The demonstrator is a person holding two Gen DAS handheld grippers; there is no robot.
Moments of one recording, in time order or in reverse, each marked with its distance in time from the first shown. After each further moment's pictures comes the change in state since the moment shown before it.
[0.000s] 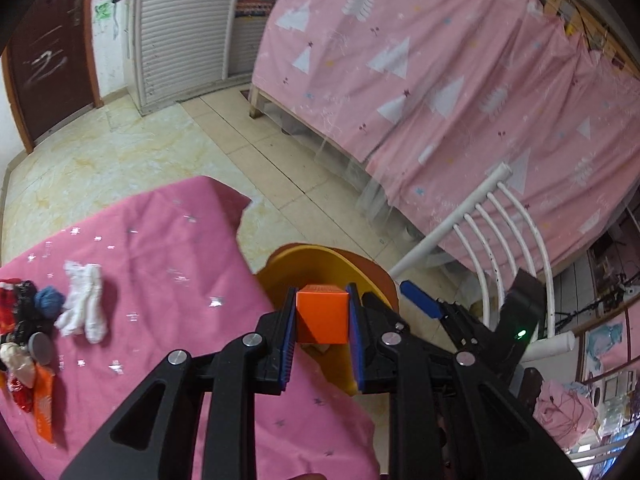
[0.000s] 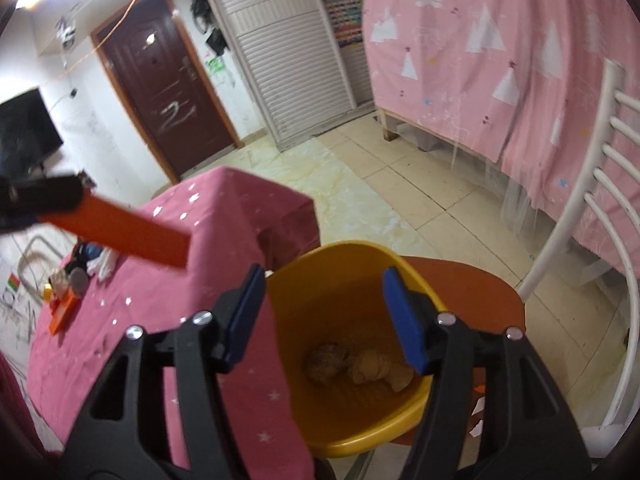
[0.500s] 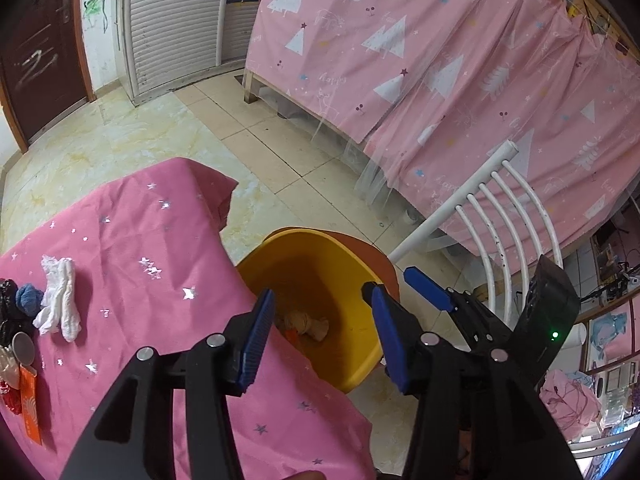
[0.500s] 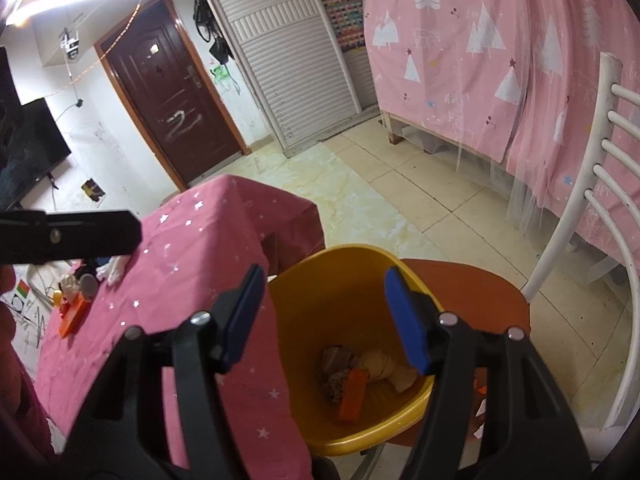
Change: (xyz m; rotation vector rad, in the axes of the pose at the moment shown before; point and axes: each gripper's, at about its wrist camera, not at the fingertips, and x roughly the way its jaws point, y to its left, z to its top) left arm 0.022 -0.008 -0.006 0.008 0.048 0.012; right arm -0.008 0.004 -0.002 -0.016 -0.010 0.038
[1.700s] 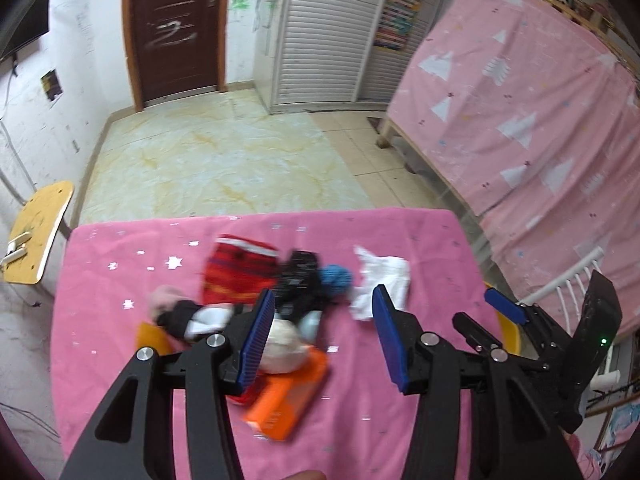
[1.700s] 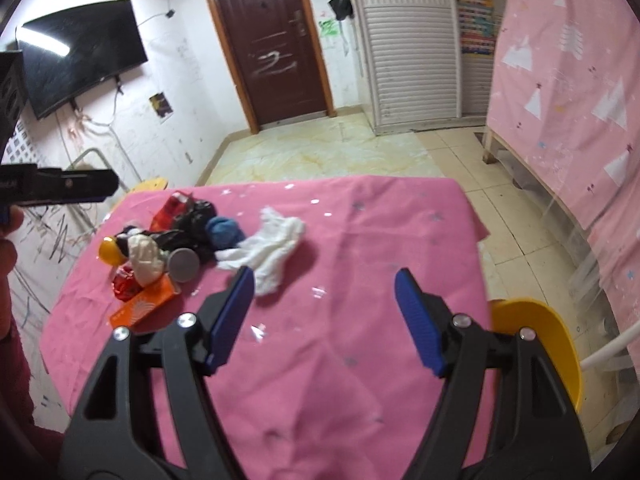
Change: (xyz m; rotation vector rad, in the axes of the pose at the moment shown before) left arm -0.149 0.257 -0.047 -0.296 -0.161 0.276; right arm 0.060 0.226 0.014 -0.349 0.126 0.168
